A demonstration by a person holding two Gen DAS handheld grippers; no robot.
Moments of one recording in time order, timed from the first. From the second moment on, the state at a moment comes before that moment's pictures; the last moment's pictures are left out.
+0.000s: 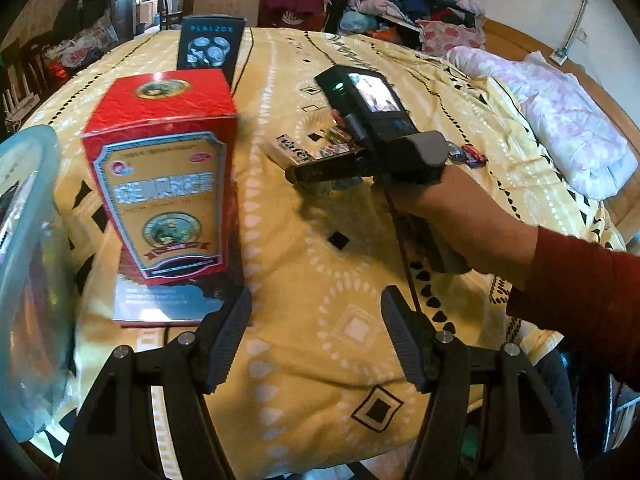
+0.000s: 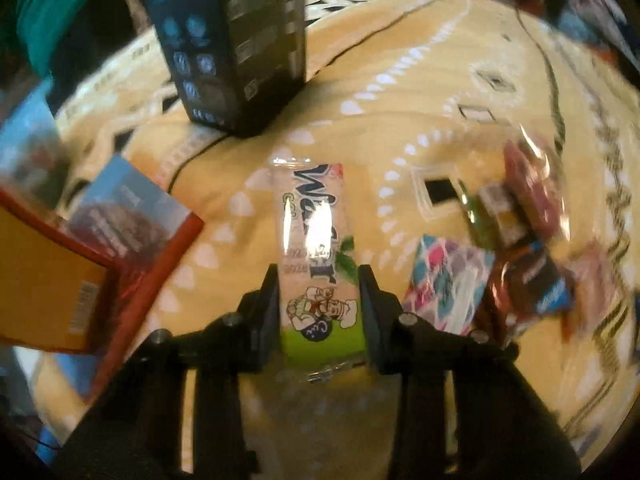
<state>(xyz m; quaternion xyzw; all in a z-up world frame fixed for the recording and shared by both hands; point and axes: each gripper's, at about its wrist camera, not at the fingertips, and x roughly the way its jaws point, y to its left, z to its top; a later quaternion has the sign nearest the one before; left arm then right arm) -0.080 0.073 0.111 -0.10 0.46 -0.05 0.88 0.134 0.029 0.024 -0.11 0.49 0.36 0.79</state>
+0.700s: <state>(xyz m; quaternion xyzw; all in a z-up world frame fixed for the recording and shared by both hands) -0.008 -0.021 0.071 -0.09 0.49 -0.13 0.86 -0.022 -0.252 0.033 0.05 0.50 0.17 0.85</state>
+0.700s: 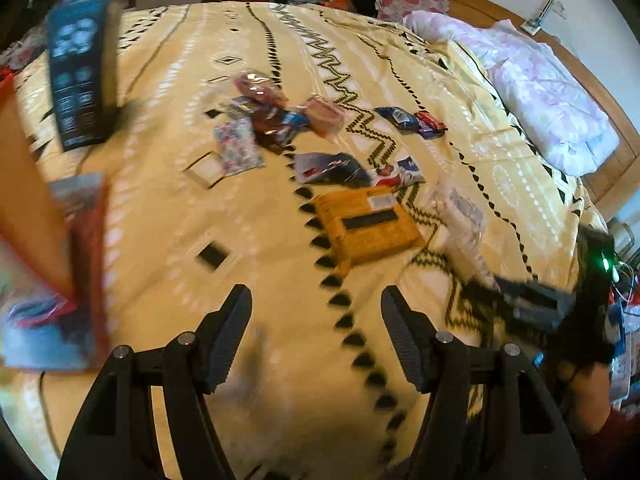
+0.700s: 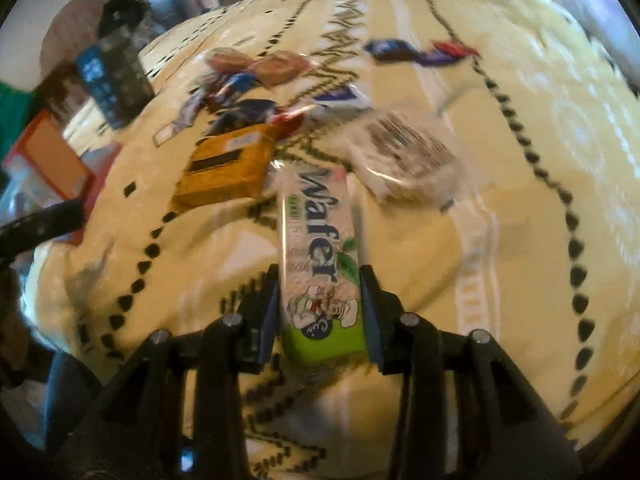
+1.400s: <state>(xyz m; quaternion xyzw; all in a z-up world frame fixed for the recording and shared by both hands) 0.076 -0.069 0.012 -0.06 0.56 -0.24 0.79 -0.029 -0.263 0.023 0.12 0.49 0.21 0.84</state>
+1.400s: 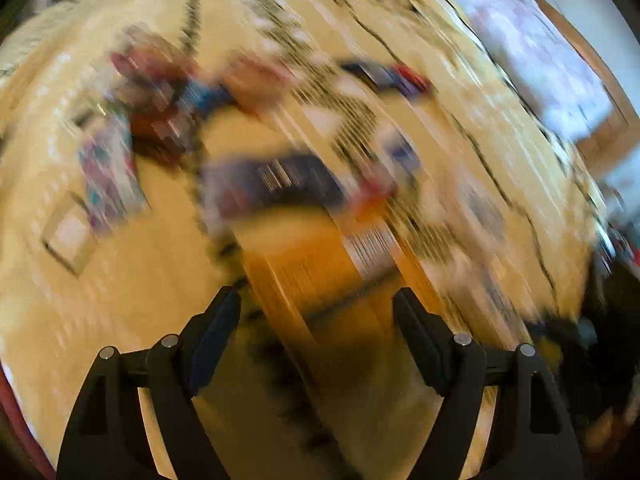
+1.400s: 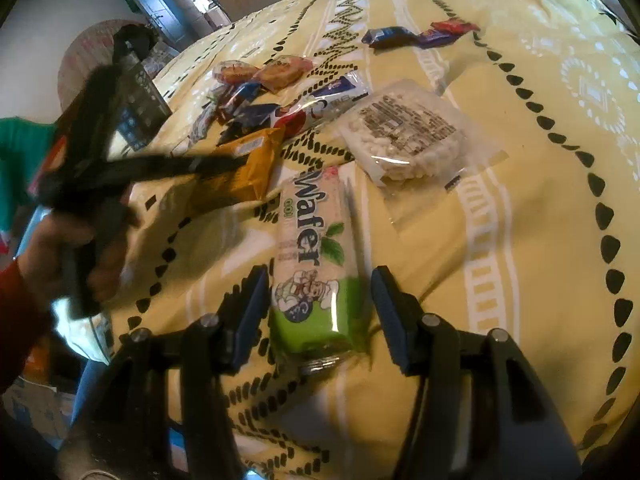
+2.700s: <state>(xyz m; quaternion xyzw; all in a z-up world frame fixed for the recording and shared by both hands) 0.026 -0.199 0.029 -0.06 0.55 -0.12 0.83 0.021 -0.326 0.071 0.13 0.43 0.15 0.88</state>
